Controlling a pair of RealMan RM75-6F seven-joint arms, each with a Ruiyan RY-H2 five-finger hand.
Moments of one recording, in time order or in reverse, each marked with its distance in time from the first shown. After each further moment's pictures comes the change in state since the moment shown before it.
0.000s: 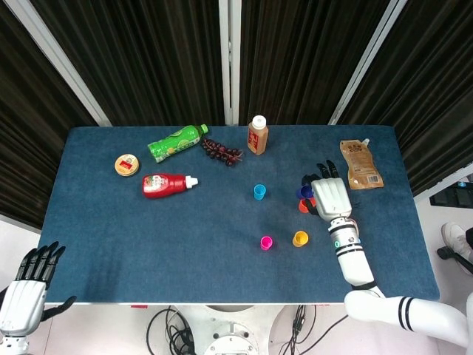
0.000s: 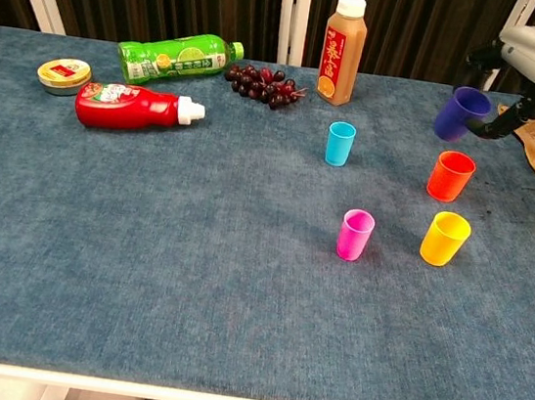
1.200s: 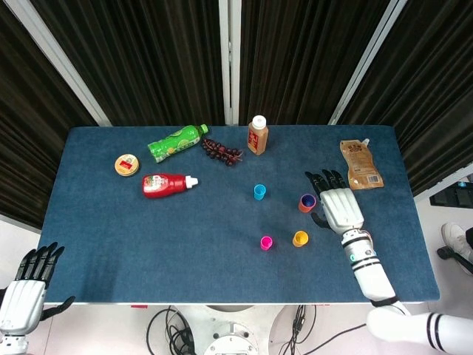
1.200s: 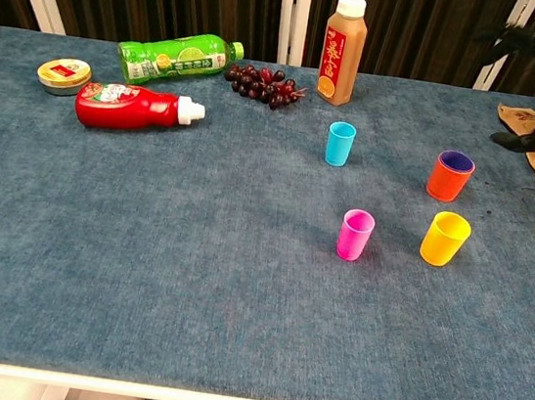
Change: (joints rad) left arm -0.002 0.001 0.002 0.005 -0.021 -0.021 -0.005; right arm -0.106 0.182 -0.059 -0.217 -0.165 -0.001 0.121
